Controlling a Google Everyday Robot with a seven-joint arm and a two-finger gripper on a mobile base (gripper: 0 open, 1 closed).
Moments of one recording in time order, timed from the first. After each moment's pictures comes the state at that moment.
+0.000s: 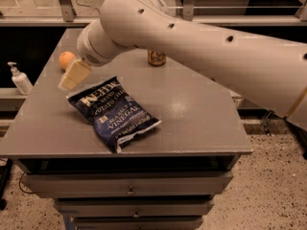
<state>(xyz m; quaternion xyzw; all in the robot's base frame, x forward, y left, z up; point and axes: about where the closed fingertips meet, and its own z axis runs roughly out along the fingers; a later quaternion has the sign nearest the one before) 0.614 0.203 0.917 -0.60 0.65 0.13 0.45</state>
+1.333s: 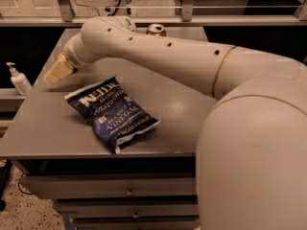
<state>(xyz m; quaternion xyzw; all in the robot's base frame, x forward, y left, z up) 0.698 0.278 0.860 -0.52 0.71 0.19 0.45</state>
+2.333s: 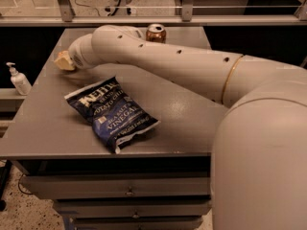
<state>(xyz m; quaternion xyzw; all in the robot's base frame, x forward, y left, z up) 0.705 0.272 0.864 -0.47 0.70 0.23 0.48</state>
